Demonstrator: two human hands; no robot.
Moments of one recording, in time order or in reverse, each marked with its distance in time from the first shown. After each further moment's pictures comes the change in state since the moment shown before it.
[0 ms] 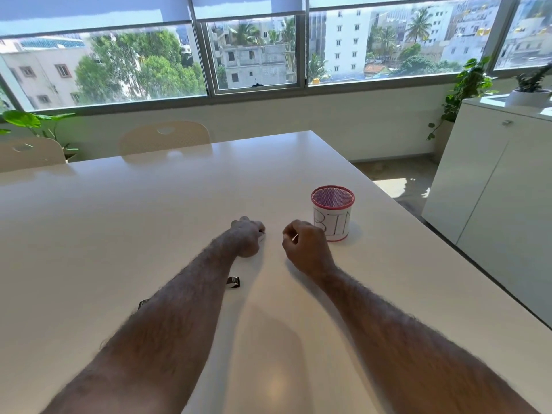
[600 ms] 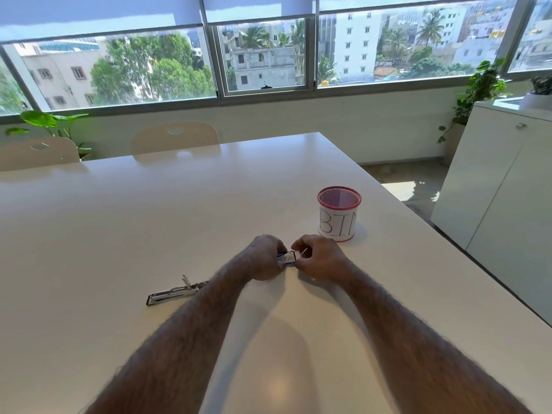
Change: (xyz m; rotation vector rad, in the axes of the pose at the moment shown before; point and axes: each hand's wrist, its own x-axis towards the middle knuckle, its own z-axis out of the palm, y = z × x) left_hand -0.050 0.026 0.016 -0.292 0.053 0.113; right_hand -0.010 0.015 -0.024 -0.002 -0.437 0.119
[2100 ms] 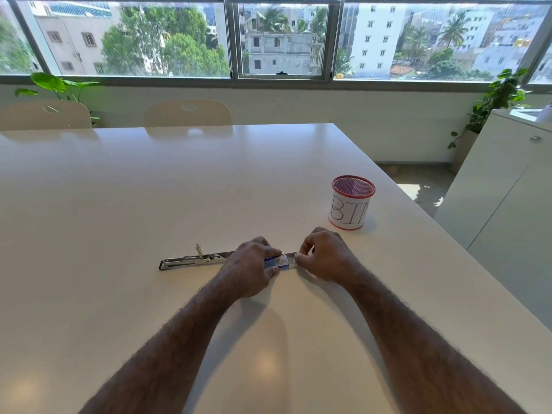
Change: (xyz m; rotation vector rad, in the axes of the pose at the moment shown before) left_hand -0.076 -0.032 0.018 -0.040 0.192 0.081; right_hand -0.034 -0.033 0.006 -0.189 -0.018 -0.007
